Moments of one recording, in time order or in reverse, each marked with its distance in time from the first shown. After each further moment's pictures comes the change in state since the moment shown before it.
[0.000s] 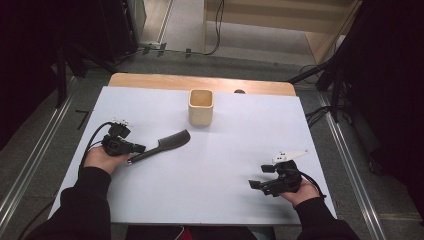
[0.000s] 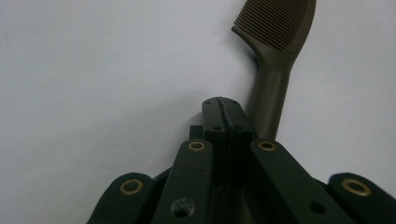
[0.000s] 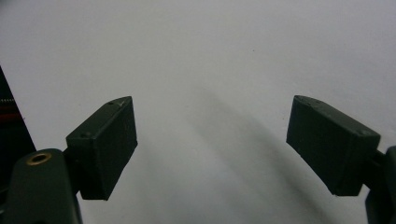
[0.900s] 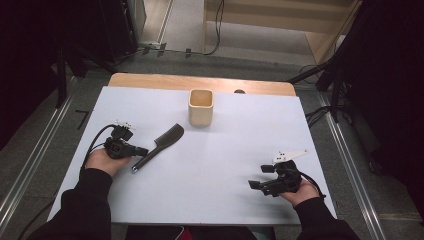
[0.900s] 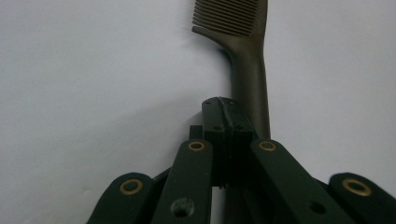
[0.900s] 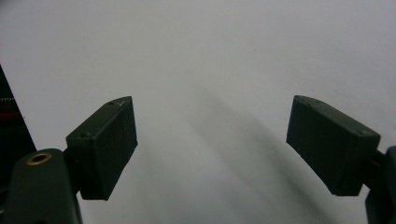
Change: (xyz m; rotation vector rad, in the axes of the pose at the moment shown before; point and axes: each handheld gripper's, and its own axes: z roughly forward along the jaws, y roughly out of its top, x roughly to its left) left arm -0.008 -0.003 0.003 0.010 -0.035 0.008; right arm 0.000 0.000 0.001 0.002 0.001 -0.004
